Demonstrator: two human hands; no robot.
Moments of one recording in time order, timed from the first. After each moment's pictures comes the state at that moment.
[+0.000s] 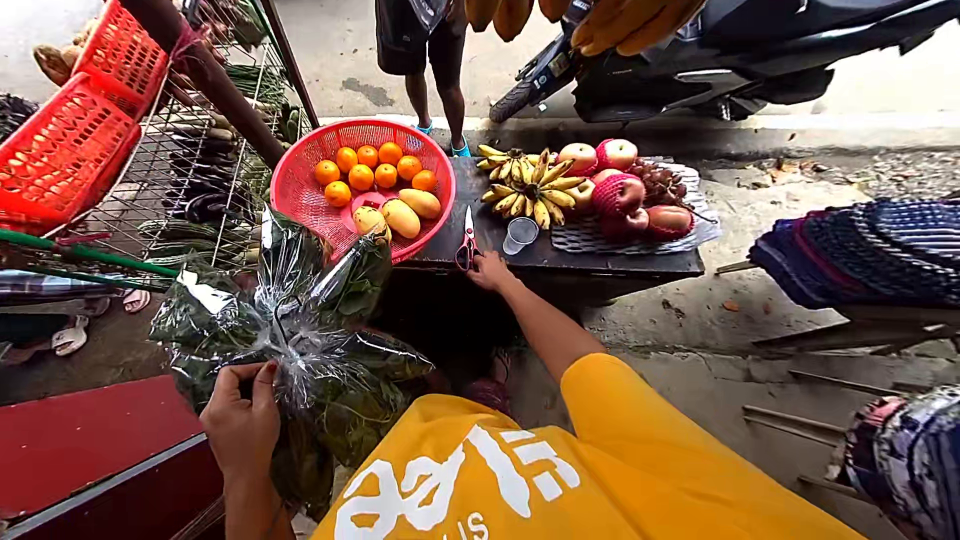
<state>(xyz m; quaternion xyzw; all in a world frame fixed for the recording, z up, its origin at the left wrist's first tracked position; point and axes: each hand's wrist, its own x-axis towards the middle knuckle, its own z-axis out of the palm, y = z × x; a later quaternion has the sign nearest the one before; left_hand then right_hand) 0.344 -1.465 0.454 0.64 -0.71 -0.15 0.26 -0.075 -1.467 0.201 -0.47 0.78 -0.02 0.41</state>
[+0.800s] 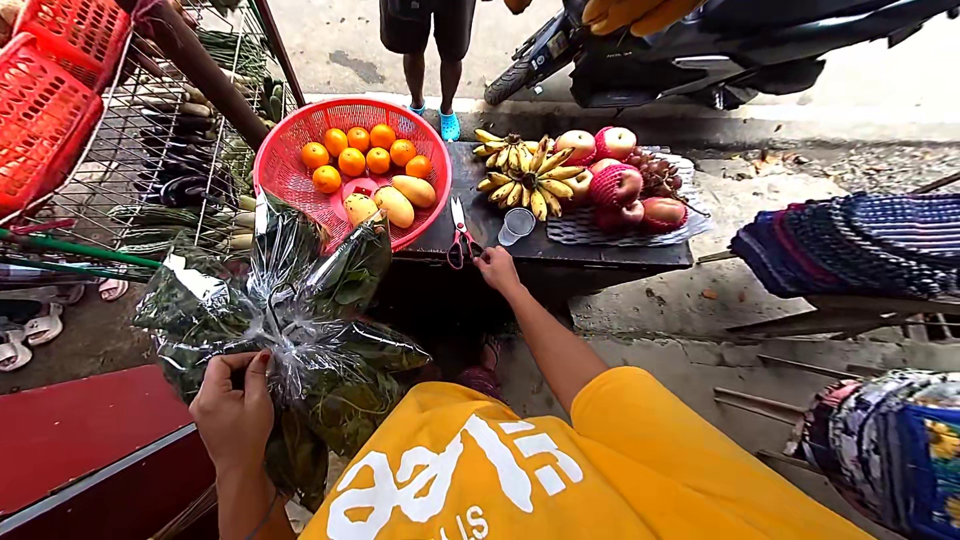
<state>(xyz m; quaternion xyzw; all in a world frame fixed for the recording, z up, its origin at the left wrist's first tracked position) 0.337 -1.482 0.451 0.62 -0.72 -0.16 0.26 -0.072 -1.447 0.221 -0.36 0.83 -0.18 0.38</state>
